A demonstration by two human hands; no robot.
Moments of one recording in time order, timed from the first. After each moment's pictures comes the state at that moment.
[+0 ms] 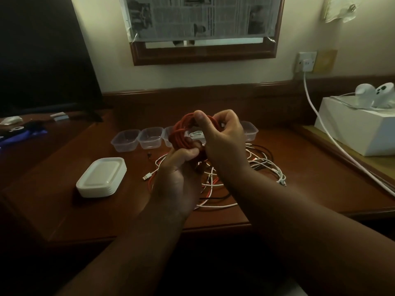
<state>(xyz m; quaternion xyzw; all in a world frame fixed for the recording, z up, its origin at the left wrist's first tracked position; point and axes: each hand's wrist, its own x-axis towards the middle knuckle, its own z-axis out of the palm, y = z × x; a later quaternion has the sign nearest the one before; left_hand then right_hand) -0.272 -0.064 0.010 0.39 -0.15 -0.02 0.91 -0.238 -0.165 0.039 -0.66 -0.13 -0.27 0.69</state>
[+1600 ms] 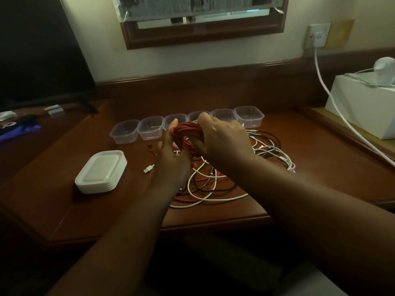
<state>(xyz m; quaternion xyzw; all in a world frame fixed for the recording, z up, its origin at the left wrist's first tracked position) -0.216 -0.039 -0.017 0.78 -0.06 0.14 0.61 -0.209 -0.179 0.018 -0.91 -0.22 -0.33 0.16</state>
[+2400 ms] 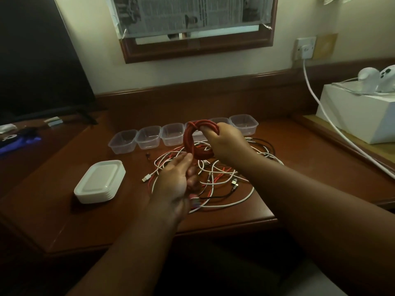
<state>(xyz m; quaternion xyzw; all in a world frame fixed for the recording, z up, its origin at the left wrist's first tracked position) -0.245 -0.058 -0.010 0.54 0.02 -0.04 0.84 -0.191 -0.193 0.027 -0.88 -0.06 -0.12 0.46</state>
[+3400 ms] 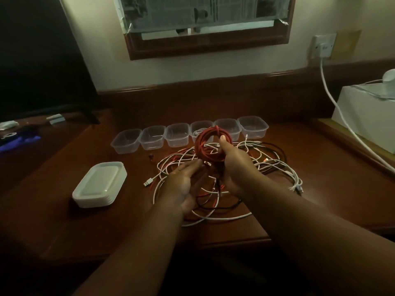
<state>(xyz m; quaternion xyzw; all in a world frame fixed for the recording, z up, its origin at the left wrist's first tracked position) -0.186 -0.059 -0.033 0.50 0.09 -0.06 0.86 -0.182 -0.180 -0.001 -0.58 0.10 0.06 0.81</state>
